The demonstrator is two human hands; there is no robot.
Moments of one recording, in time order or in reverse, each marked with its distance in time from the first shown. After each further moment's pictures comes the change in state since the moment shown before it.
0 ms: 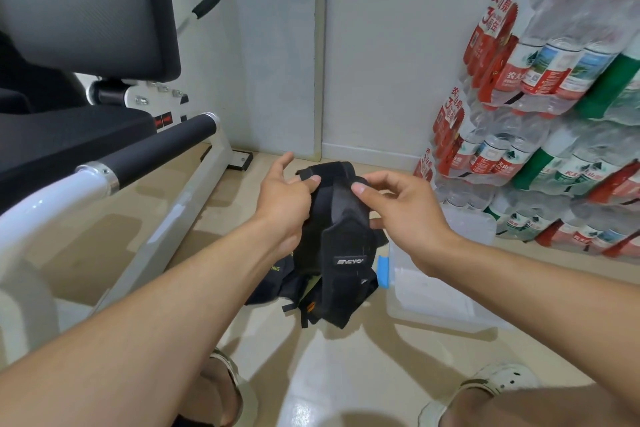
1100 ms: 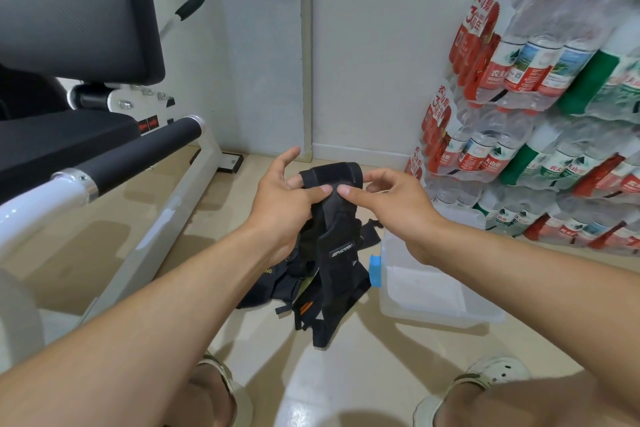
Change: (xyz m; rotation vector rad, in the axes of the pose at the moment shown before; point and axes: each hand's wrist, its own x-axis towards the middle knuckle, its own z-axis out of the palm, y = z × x) left_hand -0.015 0.003 0.006 -0.014 -0.202 0.059; right_hand 0.012 -0.001 -0.010 -0.095 0.035 0.167
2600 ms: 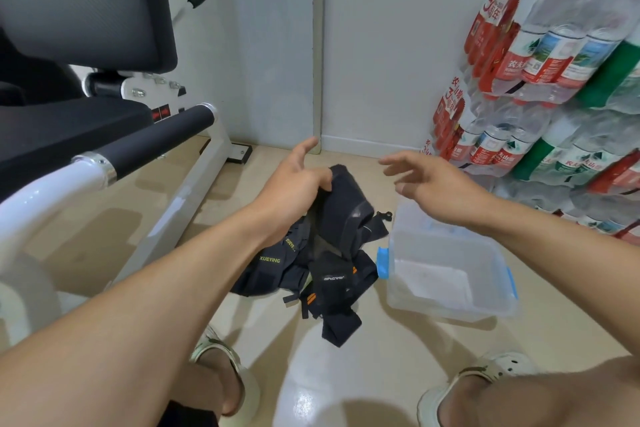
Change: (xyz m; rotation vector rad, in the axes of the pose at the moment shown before) left_hand 0.003 0.011 -0.013 0.440 -0.089 -0.002; right_hand 0.019 0.003 -0.049 -0.452 -0.207 -0.236
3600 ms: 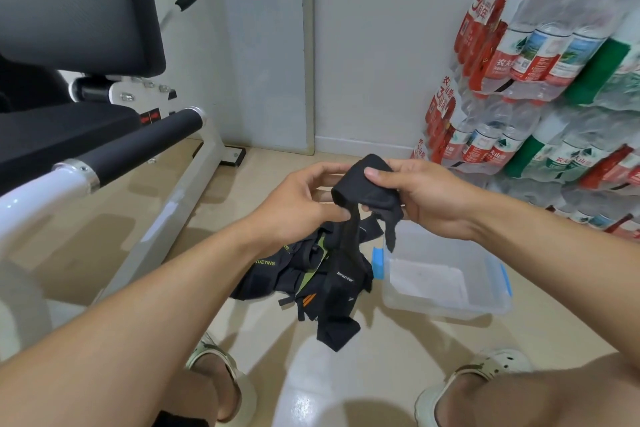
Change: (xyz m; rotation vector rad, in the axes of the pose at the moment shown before) left_hand -0.006 -0.012 0.008 0.044 -0.239 0.149; right_hand -0.004 -0.010 0.007 0.735 -0.284 0.099
